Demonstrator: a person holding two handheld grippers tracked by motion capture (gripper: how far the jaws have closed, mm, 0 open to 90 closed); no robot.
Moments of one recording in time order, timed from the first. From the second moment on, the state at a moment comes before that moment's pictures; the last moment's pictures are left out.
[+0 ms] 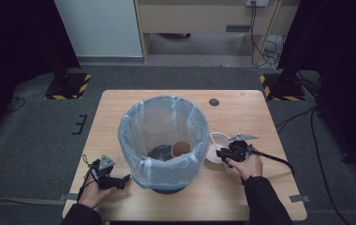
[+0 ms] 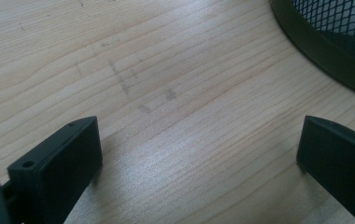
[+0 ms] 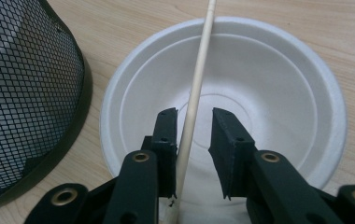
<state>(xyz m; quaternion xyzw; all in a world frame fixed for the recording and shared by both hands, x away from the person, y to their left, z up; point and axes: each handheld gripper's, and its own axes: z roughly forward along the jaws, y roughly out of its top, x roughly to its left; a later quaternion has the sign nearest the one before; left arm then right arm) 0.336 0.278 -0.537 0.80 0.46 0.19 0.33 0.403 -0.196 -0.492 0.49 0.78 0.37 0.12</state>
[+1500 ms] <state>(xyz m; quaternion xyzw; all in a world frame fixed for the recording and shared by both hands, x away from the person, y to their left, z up) 0.336 0.279 -0.537 0.80 0.46 0.19 0.33 0.403 -0.237 -0.449 0.51 0.67 0.50 0.19</state>
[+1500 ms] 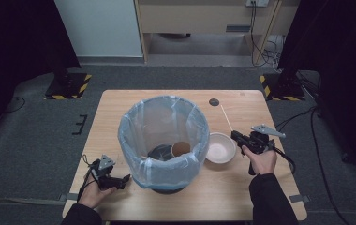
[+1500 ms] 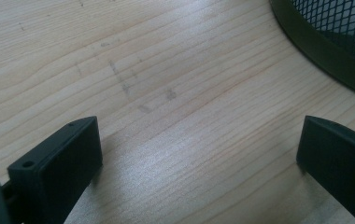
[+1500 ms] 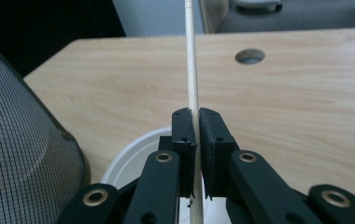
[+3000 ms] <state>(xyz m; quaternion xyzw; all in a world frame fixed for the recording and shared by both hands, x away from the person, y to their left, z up) 0.336 0.278 -0.537 0.80 0.46 0.19 0.33 0.376 -0.272 -0.366 0.45 0.57 0.64 0.27</state>
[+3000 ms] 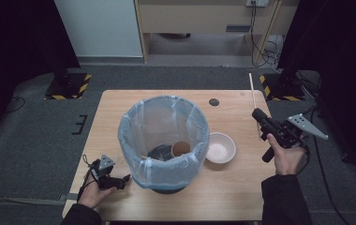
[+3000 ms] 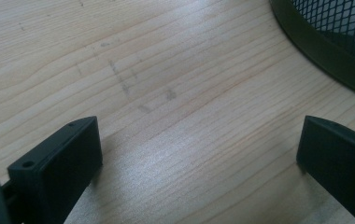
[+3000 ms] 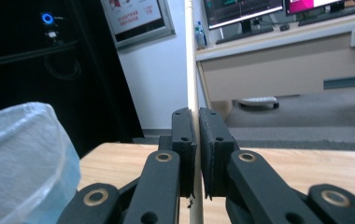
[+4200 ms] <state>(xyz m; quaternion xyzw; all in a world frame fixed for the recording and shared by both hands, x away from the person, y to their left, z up) 0.336 0.279 -0.537 0.80 0.46 0.18 0.33 0.356 -0.250 -0.302 0.36 0.56 0.70 0.28</state>
